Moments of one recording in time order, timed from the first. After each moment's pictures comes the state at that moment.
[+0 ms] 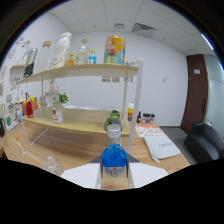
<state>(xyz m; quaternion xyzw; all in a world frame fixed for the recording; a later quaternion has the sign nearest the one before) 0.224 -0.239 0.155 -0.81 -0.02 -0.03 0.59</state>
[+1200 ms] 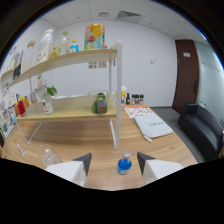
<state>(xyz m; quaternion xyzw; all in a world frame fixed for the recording) 0.248 -0.279 0.127 -0.85 0.05 -0.04 0.52</state>
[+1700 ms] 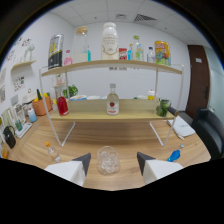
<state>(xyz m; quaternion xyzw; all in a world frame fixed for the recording) 0.042 -0.292 0.147 -0.85 0.00 0.00 0.53</state>
